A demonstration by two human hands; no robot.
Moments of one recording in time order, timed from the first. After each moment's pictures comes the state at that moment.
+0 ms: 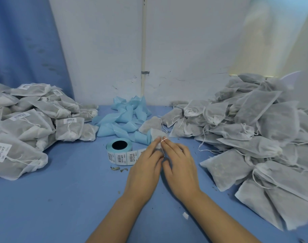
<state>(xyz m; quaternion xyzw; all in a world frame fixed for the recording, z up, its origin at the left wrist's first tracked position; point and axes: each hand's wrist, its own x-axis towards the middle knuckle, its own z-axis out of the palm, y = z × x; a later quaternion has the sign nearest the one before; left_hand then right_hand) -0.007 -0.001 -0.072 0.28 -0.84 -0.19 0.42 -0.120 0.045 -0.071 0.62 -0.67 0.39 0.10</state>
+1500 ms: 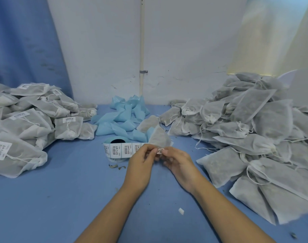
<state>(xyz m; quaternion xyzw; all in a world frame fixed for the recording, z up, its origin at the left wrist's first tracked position) -0.014 -0.007 -0.072 0.31 -0.68 -0.45 0.49 -0.134 0.039 -0.059 0.36 -0.43 0.66 -0.50</state>
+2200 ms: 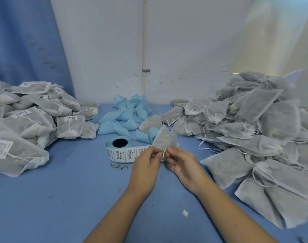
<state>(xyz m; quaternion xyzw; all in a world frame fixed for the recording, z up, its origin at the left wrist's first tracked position) -0.016 0.001 -0.068 0.36 -0.70 -0.41 0.46 -0.141 0.033 -0.063 0.30 -0.41 0.67 -0.54</state>
